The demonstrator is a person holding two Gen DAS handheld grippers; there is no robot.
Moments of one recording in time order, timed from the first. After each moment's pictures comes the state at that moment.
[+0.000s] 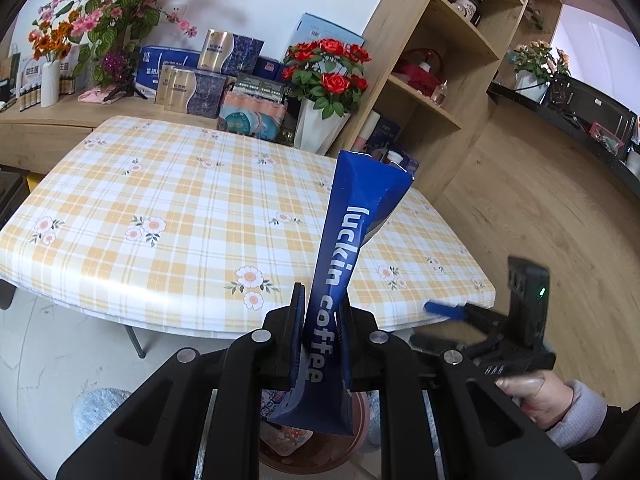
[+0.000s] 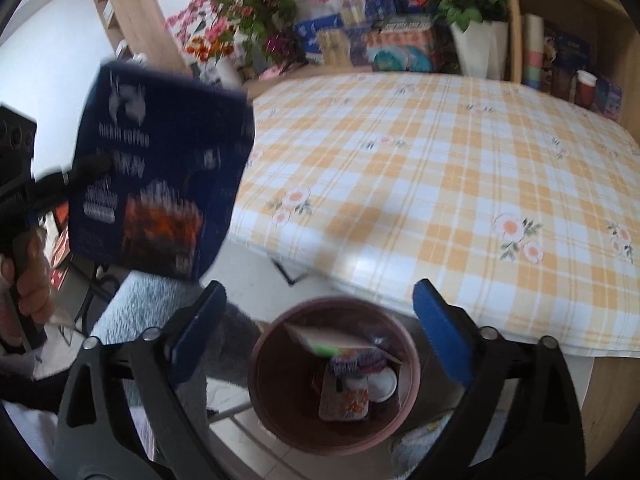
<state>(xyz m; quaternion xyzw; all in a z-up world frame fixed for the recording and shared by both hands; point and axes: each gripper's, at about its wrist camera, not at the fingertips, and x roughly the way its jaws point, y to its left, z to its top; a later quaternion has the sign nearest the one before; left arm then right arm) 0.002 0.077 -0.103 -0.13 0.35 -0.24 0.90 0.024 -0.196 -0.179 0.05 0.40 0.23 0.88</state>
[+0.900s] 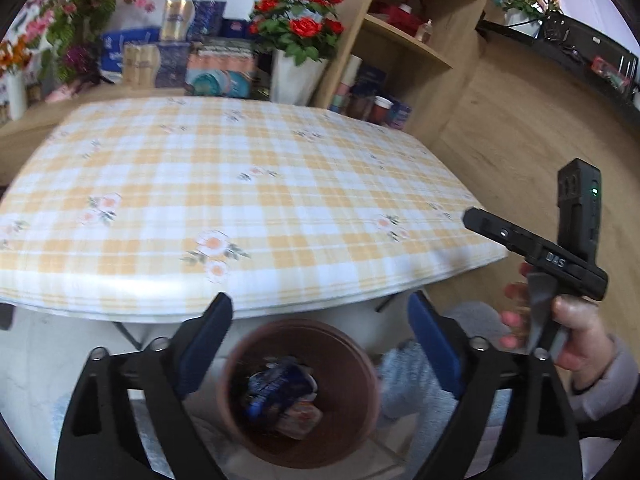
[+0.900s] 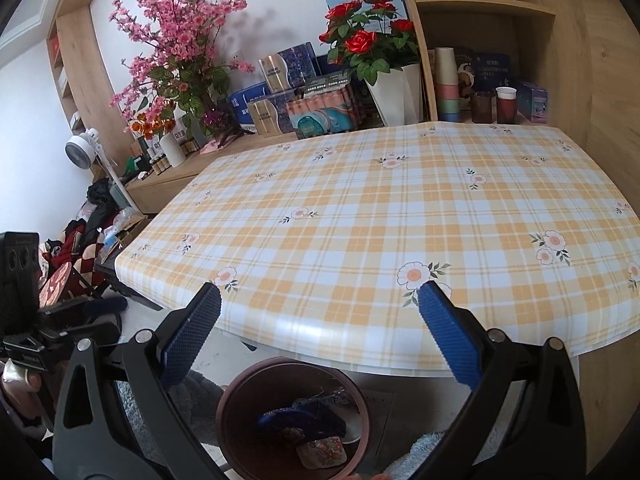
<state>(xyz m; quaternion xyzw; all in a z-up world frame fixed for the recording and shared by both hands) 0.019 0.016 -0.147 -0.06 0.39 -0.25 0.88 0.034 -0.263 -0.158 0.10 0.34 0.13 0.93</state>
